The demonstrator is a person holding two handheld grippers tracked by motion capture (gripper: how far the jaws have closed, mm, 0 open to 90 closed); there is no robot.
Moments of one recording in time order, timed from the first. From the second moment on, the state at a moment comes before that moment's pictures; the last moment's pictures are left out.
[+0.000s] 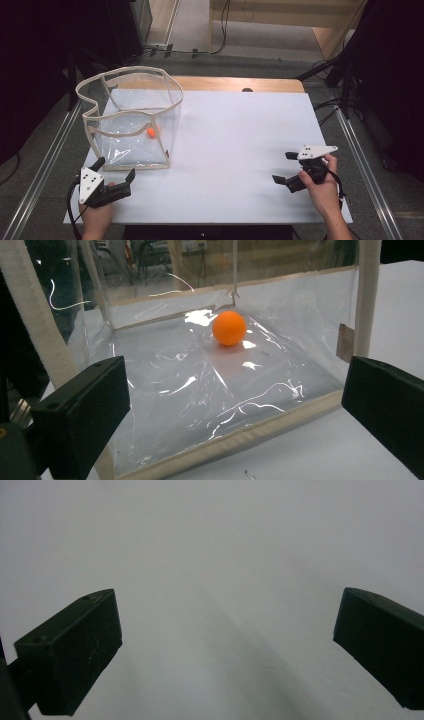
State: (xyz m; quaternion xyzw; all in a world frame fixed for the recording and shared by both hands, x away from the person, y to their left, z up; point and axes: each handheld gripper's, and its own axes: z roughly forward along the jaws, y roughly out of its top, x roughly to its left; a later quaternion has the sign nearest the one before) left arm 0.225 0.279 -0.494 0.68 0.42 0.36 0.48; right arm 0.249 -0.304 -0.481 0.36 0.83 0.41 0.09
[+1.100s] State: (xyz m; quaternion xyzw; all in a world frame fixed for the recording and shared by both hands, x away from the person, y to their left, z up) left arm 0.225 0.283 -0.492 0.67 0.43 0.36 0.49; right arm 0.203 -0.389 -0.503 0.43 0.75 0.48 0.14
